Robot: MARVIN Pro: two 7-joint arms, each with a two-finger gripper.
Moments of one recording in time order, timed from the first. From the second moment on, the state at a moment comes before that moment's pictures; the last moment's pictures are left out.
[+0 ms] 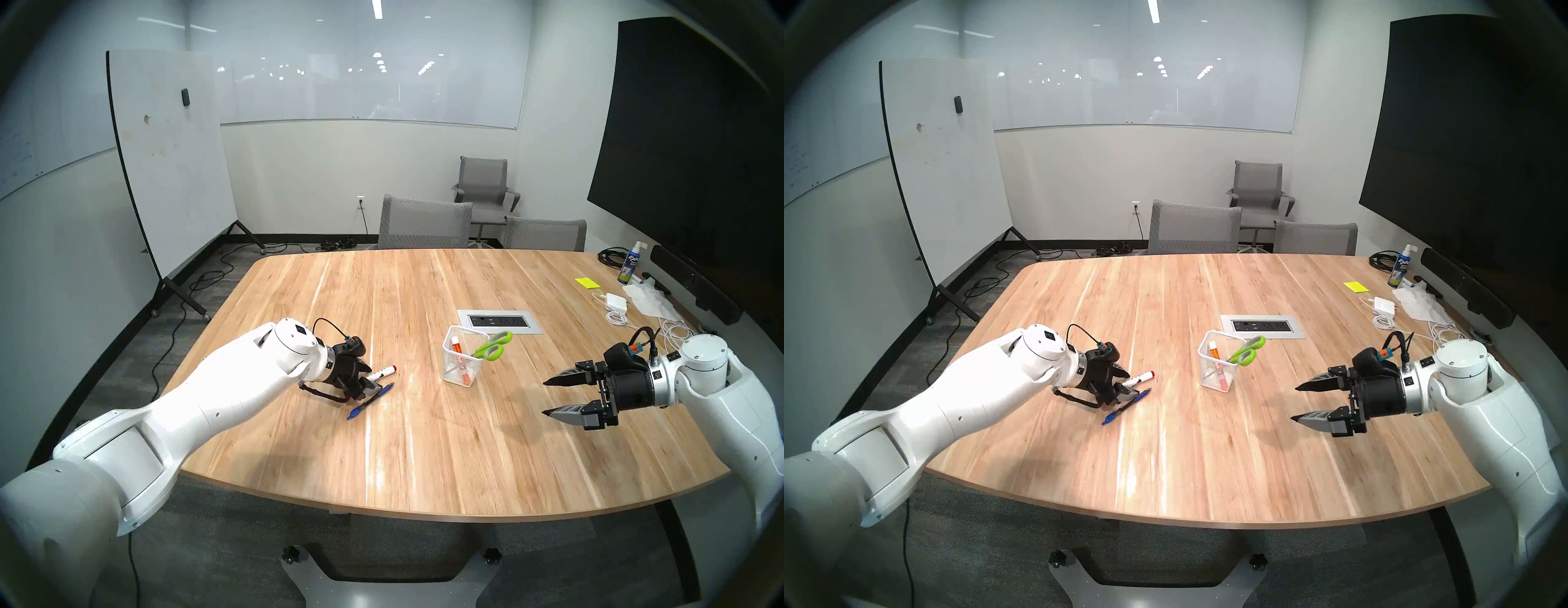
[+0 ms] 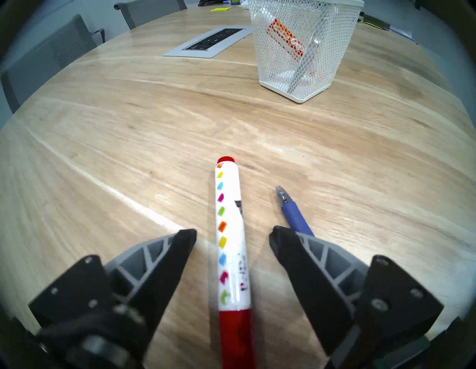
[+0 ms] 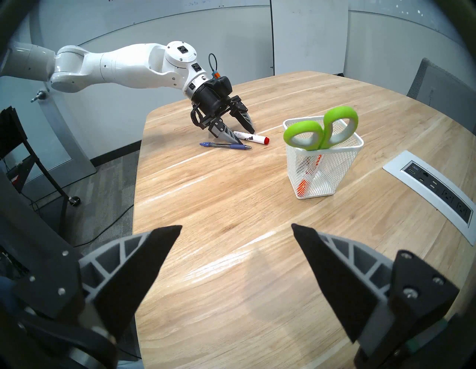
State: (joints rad) left arm 0.80 -1.08 -0.64 -1.03 -0.35 0.34 -0.70; right arm -1.54 -0.53 1.55 -1.53 0.56 0.26 1.25
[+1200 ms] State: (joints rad) left arm 0.79 -1.08 -0.61 -1.08 -0.30 0.39 -0.66; right arm -1.54 -0.53 1.55 -1.53 0.56 0.26 1.25
